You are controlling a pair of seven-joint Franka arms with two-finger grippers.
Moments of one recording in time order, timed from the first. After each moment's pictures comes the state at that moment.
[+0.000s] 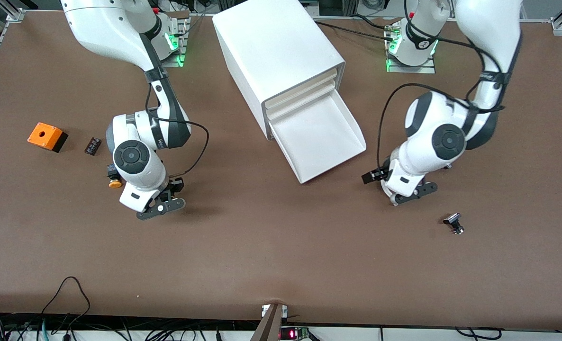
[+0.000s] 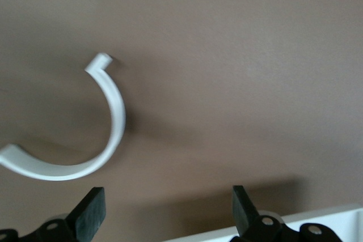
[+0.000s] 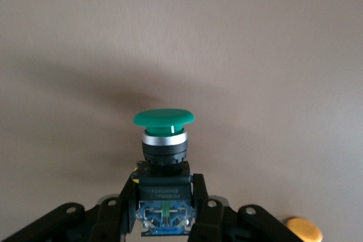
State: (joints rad) left arm -0.22 0.42 -0.13 -1.85 -0.14 2.23 -0.64; right arm 0.54 0.58 -0.28 -1.71 -0.03 2.22 -0.03
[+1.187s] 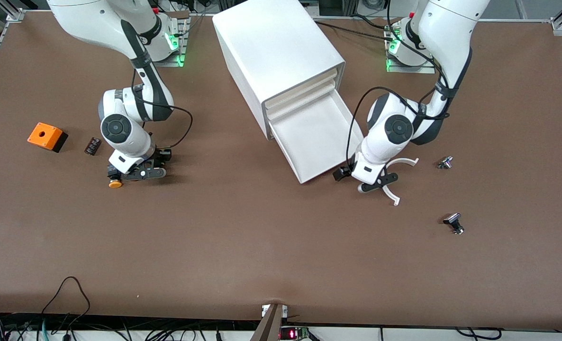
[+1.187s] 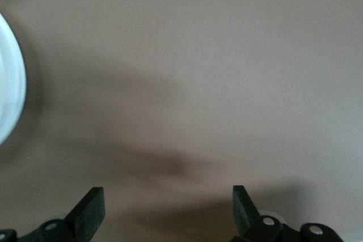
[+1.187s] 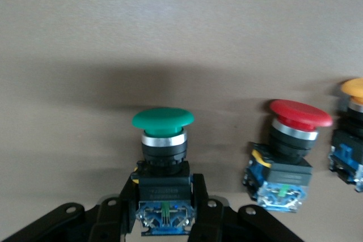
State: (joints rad) left arm -0.33 0.50 -0.14 -2.02 -0.15 2.57 -0.72; right arm 0.45 0.40 -0.26 -2.22 -0.02 2.48 0.09
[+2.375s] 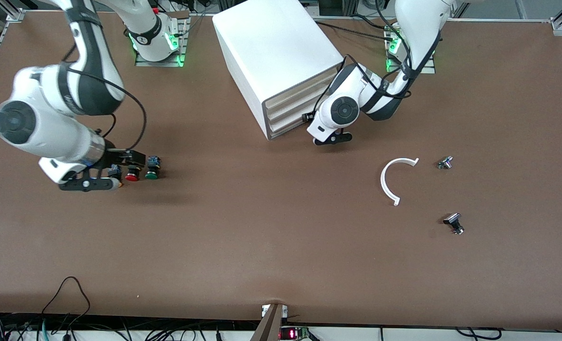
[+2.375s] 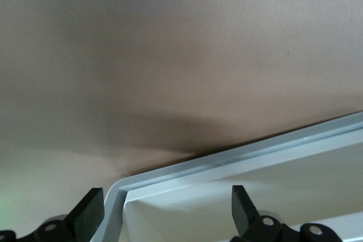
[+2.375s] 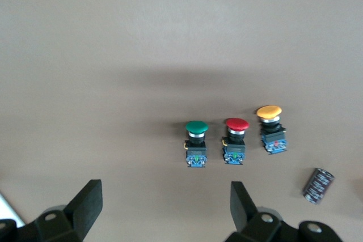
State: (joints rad) left arm -0.33 0.45 -0.39 -2.07 -0.24 2.16 -0.72; right arm 0.37 0.29 -0.26 -1.65 0.11 1.82 0.07
